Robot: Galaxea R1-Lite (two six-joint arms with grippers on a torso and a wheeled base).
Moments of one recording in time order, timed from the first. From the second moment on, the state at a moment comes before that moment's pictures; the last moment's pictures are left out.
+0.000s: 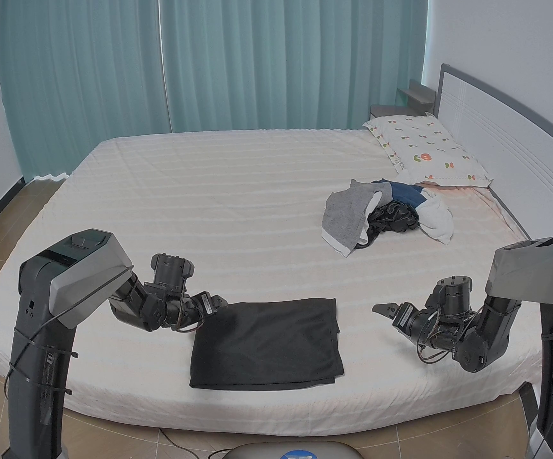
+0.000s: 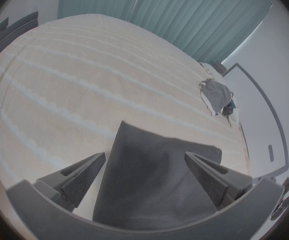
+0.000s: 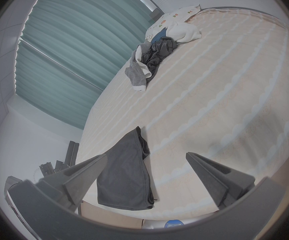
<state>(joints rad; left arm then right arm) -0.23 2.55 -1.27 -0.48 -0.10 -0.59 0.25 2.40 -0.65 -1.20 0.16 0.82</state>
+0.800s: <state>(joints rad) -0.19 2.68 -1.54 -0.39 -0.10 -0.72 0.25 2.42 -0.65 -1.20 0.16 0.82</state>
